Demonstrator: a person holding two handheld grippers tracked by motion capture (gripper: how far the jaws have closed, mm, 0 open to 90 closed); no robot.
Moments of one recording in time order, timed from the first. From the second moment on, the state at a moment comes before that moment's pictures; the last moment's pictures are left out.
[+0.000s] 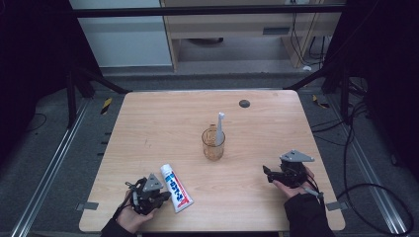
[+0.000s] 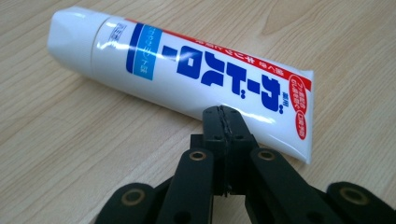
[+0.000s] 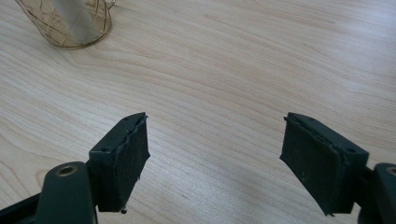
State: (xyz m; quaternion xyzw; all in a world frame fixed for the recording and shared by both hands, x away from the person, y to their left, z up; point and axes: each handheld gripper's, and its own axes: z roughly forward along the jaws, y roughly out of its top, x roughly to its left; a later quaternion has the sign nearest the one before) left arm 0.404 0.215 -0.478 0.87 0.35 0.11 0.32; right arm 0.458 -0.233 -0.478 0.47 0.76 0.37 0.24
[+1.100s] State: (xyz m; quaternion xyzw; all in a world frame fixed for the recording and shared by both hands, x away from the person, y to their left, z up) left arm 0.443 0.170 -0.481 0.86 0.35 0.14 0.34; right arm 0.462 -0.234 -0.480 0.48 0.76 0.37 0.24
